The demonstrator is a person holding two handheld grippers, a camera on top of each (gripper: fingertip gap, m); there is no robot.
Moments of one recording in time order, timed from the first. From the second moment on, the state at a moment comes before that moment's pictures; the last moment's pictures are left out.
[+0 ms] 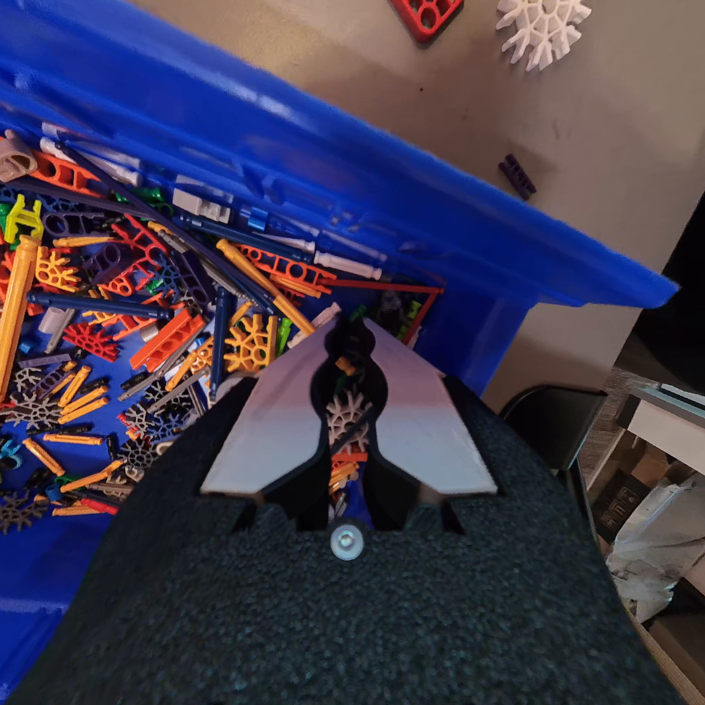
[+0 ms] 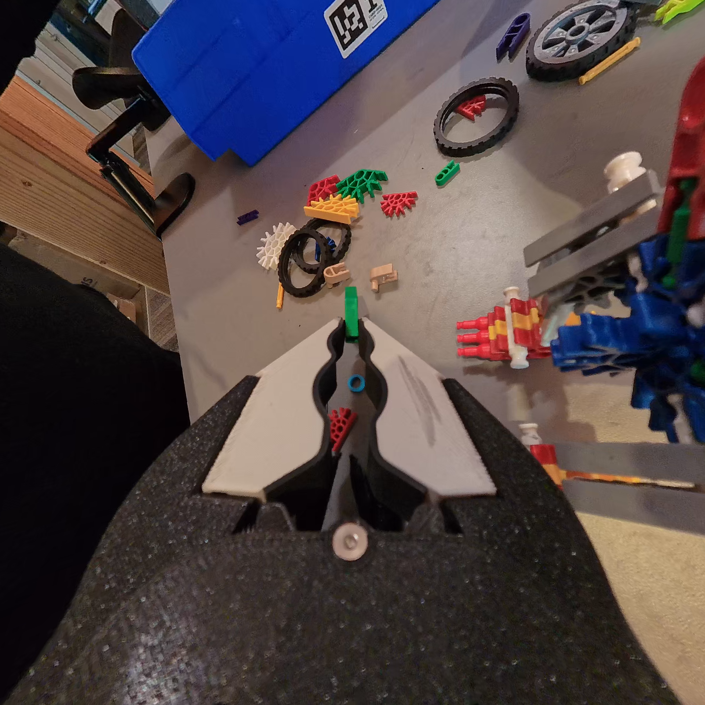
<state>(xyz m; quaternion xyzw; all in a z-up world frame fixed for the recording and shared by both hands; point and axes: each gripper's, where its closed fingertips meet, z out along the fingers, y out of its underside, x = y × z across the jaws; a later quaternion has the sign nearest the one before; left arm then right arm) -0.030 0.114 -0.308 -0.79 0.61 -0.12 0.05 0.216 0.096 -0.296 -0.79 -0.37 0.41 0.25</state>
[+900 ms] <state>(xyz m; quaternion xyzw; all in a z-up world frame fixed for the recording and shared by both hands) -0.031 0.136 -0.300 -0.82 0.55 -0.09 0.12 0.215 0.095 -0.294 -0.79 -0.38 0.41 0.25</state>
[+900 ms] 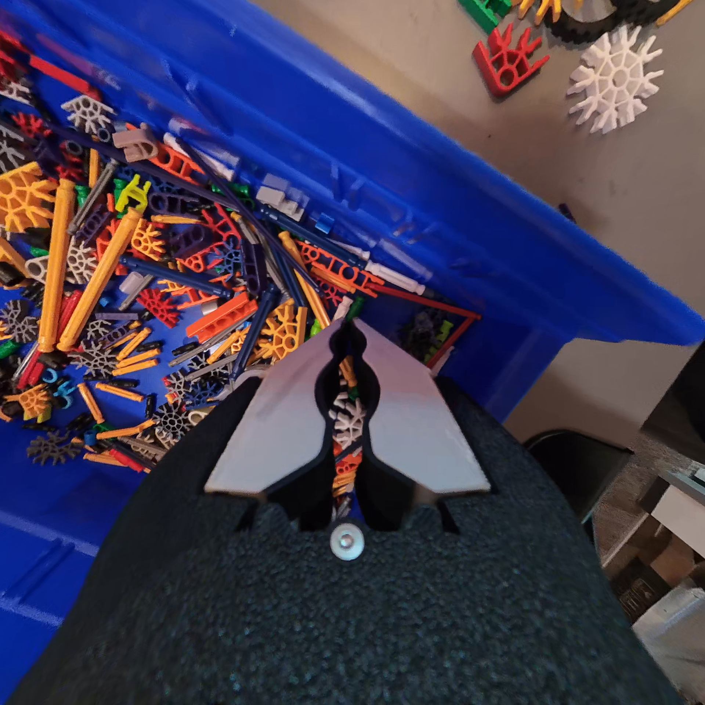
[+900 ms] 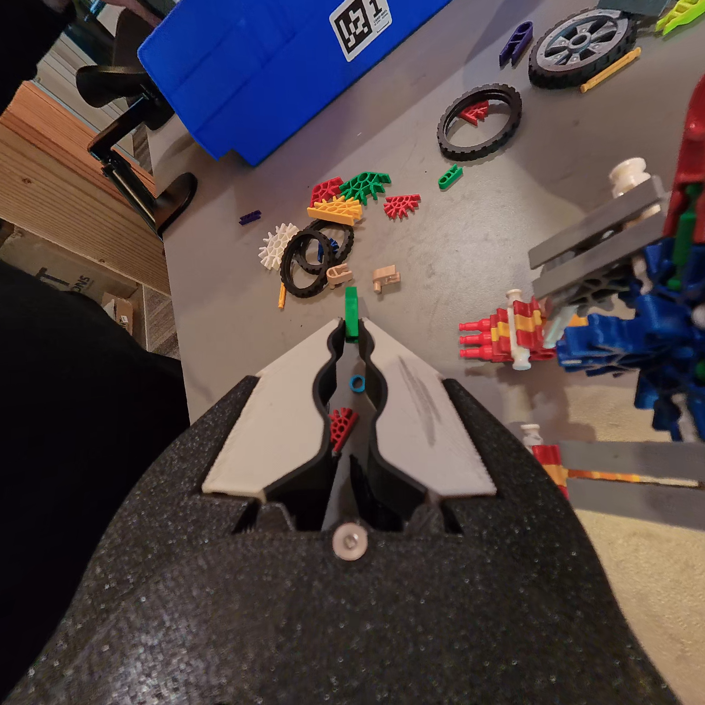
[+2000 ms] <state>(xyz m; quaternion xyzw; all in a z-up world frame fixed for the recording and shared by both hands) -0.026 0.134 -0.308 -0.82 0.55 -0.08 0.13 0.216 0.093 -0.289 -0.78 -0.38 0.42 0.27</state>
